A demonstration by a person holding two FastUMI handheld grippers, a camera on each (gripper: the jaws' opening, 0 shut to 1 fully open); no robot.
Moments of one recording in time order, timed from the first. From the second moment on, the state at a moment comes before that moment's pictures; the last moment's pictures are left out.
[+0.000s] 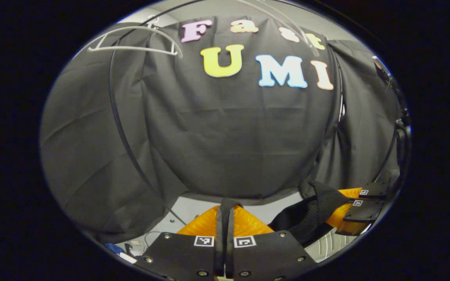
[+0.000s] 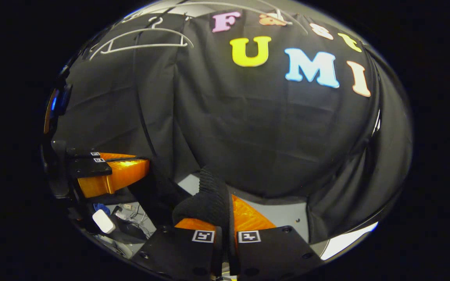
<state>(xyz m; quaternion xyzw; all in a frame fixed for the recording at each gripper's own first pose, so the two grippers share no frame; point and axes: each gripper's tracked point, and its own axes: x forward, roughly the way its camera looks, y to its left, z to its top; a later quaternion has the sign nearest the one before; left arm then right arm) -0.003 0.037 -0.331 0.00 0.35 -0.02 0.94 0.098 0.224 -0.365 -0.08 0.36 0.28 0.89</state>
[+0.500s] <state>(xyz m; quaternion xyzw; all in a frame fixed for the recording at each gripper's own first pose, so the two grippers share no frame) -0.030 0.044 -0.380 0.01 0.40 -0.05 0.91 0.044 0.214 -0.432 -0.08 0.49 0.26 0.83</state>
